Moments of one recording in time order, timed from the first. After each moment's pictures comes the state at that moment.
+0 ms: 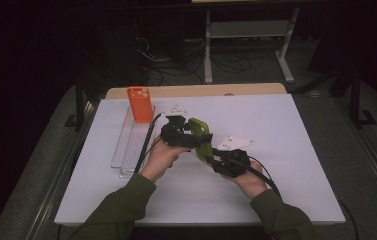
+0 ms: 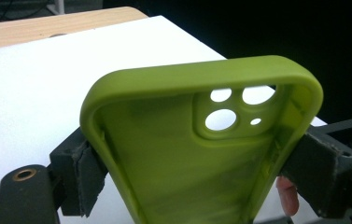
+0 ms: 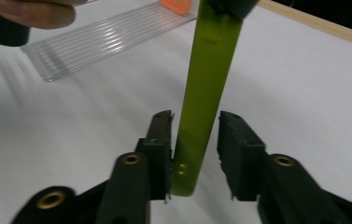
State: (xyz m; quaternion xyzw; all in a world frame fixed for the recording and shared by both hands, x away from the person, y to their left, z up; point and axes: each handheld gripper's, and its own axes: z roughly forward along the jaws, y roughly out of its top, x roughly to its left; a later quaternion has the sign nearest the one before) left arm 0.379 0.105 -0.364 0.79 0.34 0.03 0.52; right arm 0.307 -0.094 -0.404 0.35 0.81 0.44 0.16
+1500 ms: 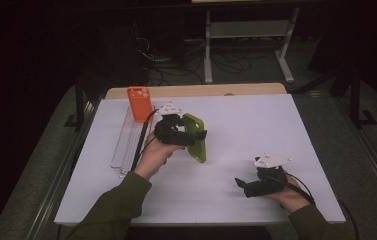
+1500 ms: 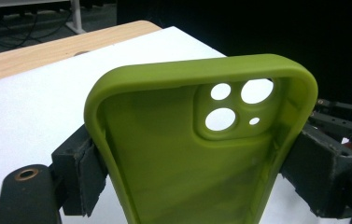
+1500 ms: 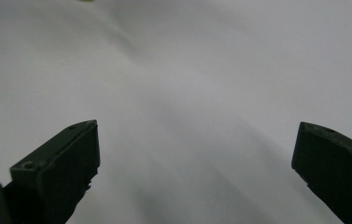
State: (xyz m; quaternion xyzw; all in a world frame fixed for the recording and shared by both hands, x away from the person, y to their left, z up) left arm 0.378 0.120 -0.351 0.79 0.32 0.07 0.52; right arm 0.275 -0.185 -0.440 0.38 0.82 0.40 0.18
